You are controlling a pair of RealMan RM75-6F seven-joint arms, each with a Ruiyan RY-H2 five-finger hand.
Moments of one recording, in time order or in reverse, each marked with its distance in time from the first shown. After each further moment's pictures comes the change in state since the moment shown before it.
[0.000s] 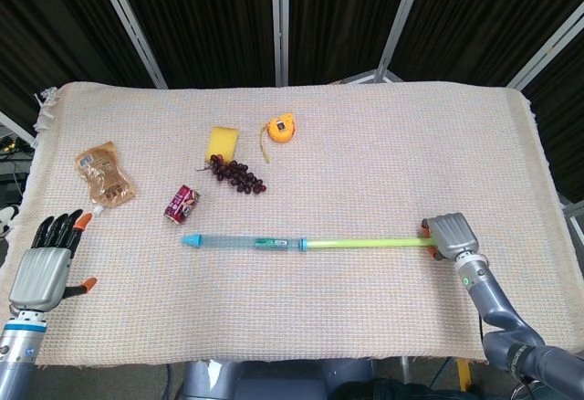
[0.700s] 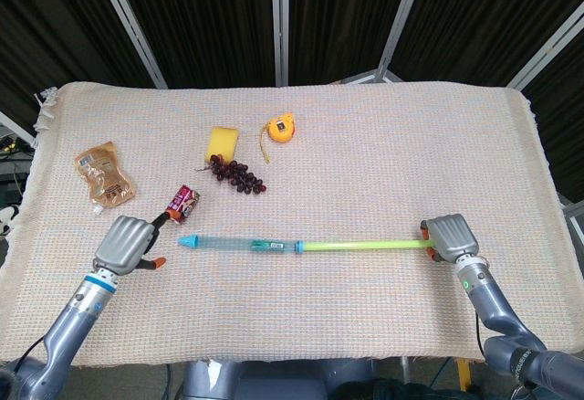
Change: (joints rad) left arm -0.281 -0.163 -0.085 0.135 0.037 -0.326 -0.082; right arm -0.002 0.054 -0.001 -0.120 0.047 0.036 -0.065
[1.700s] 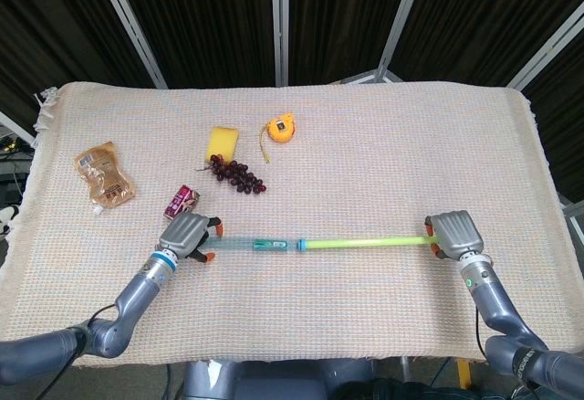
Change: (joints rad) left arm -0.226 -0.261 -0.049 0.212 -0.358 -0.270 0.060; right arm 0.009 0.039 -0.001 -0.065 0.072 0.032 -0.061
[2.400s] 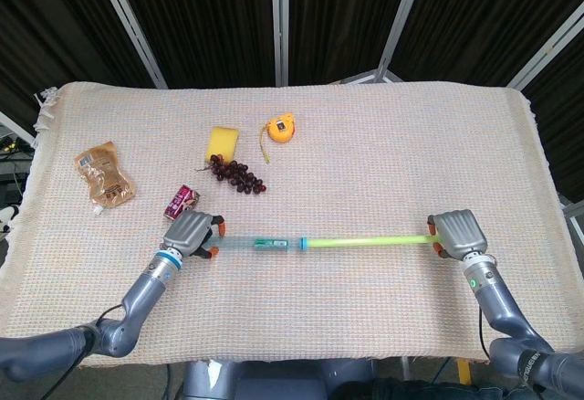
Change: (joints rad) left arm -0.020 -0.024 0.005 0.004 -0.031 0.049 0.005; right arm -0.002 0.029 -0.003 -0.038 -0.018 0.020 0.017
